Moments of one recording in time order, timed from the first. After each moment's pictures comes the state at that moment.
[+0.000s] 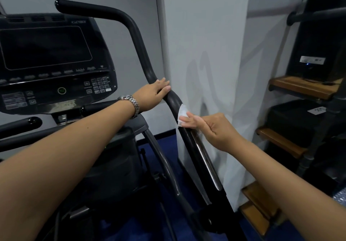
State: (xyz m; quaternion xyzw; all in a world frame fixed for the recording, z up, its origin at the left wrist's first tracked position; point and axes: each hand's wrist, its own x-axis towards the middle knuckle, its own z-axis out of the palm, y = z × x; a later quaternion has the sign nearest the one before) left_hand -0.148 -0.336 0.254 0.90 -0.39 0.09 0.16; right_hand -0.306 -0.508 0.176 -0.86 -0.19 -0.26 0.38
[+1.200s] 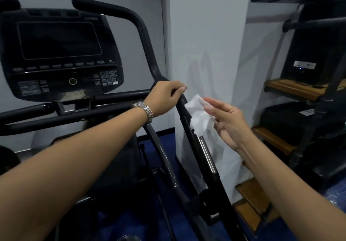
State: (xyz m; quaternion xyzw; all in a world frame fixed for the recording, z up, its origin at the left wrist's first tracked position) left_hand -0.223 -0.338 0.244 0.83 -0.43 0.19 0.30; right_hand -0.359 -0.496 0.200 -0.53 -0.03 -0.18 0.83
